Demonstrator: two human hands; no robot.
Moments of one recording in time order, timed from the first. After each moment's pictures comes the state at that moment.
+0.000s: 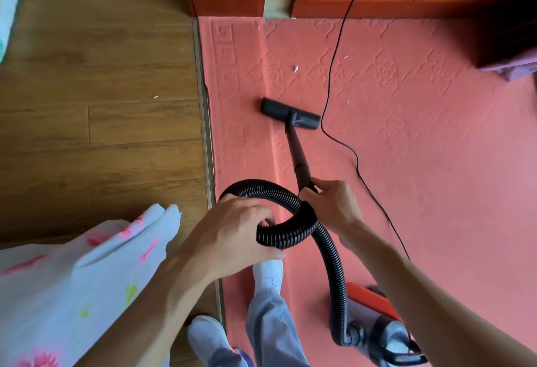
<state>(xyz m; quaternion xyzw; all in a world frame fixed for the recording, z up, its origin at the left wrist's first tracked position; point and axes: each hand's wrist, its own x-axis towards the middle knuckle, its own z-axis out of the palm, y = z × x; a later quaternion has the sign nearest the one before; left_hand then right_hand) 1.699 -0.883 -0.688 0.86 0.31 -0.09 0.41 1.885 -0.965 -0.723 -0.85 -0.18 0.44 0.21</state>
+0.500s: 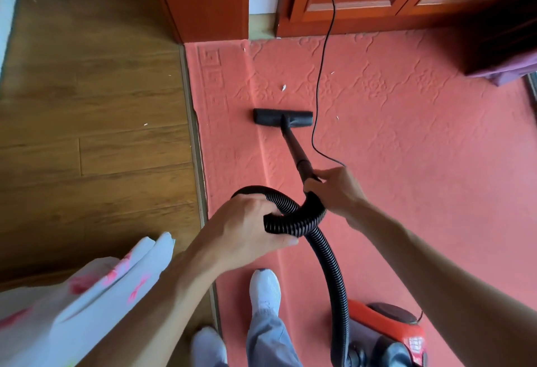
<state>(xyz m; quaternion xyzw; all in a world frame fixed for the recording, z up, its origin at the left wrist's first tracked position) 1.773 -0.844 -0.679 0.82 0.32 -0.08 0.47 1.966 -0.916 -0.722 -0.86 -0.21 0.44 0.17</state>
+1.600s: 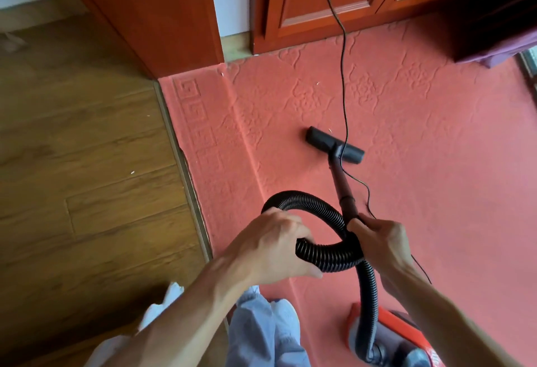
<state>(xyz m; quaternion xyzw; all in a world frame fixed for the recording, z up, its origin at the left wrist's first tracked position) 1.875 -0.761 -0.699 0.86 0.14 -0.18 0.45 2.012 -0.927 -0.729 -0.91 0.03 0.34 0.25</state>
